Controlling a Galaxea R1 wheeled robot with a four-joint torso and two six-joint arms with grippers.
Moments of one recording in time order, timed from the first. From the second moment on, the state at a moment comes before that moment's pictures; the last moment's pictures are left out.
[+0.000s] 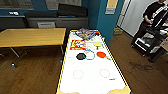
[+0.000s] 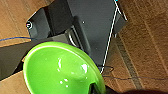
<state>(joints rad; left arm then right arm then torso) 1.31 2.41 -1.82 0.78 0.36 -1.10 -1.47 2.54 -2.05 0.09 0.08 0.10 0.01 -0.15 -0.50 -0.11</state>
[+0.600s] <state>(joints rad) 1.36 2.56 -2.12 0.61 0.35 -0.86 -1.46 2.61 -2.19 0.09 0.01 0.10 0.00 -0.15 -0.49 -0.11</state>
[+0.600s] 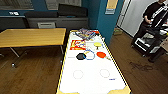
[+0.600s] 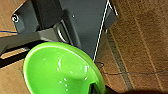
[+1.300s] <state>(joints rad) 1.41 2.76 -2.51 0.16 0.34 -0.37 -1.48 2.62 -2.21 0.08 -0.02 0.10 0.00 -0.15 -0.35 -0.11</state>
